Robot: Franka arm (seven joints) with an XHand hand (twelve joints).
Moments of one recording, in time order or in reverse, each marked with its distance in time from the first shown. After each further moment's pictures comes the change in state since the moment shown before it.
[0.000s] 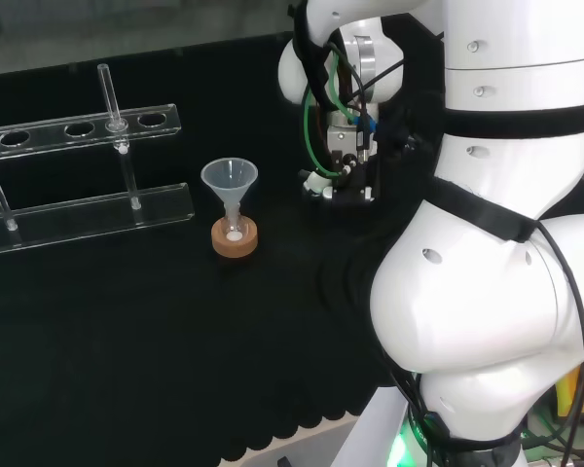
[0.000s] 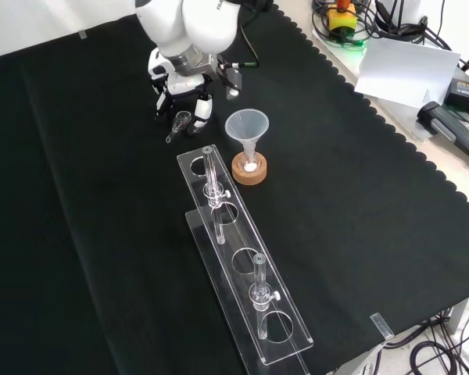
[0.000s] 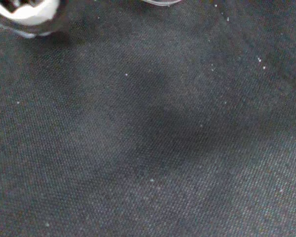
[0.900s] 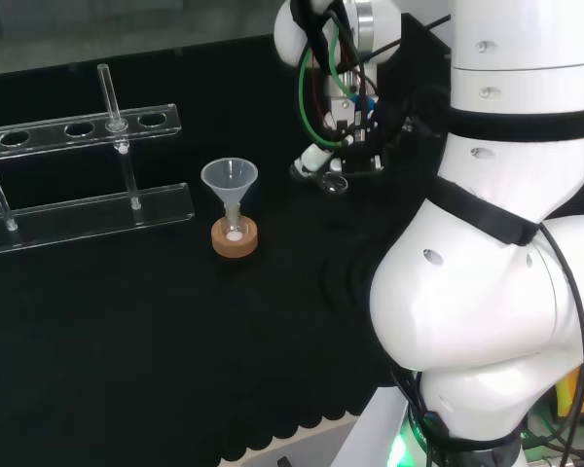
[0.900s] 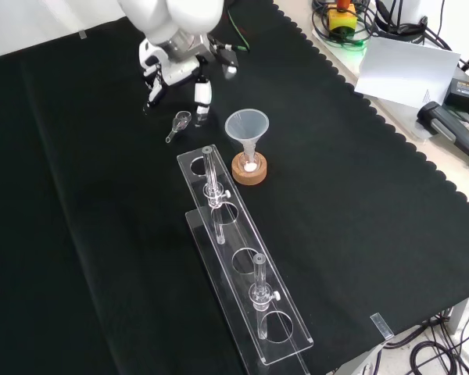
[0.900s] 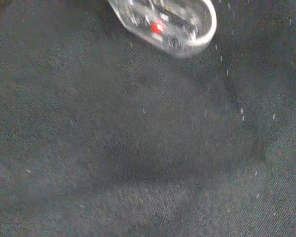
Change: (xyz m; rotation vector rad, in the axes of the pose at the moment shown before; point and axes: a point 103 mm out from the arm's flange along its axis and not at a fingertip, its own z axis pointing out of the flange) arm -0.001 -0.015 -0.053 0.084 -0.033 -0.192
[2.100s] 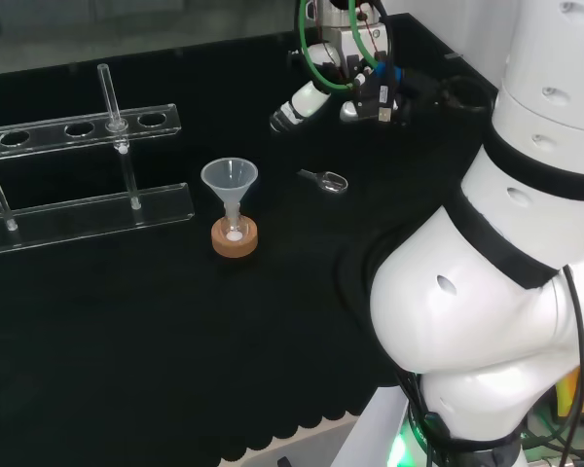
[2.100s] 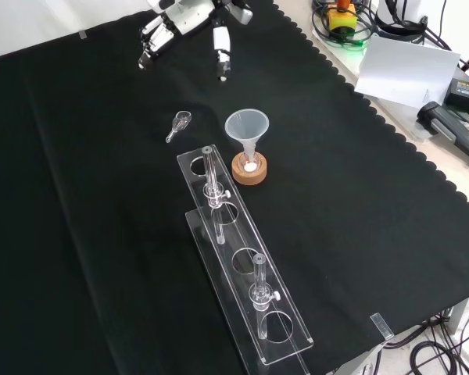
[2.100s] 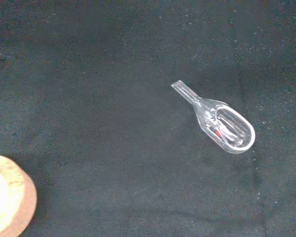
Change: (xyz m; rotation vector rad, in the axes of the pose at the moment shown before) arm 0.014 -0.085 -0.105 -0.122 -0.027 -0.327
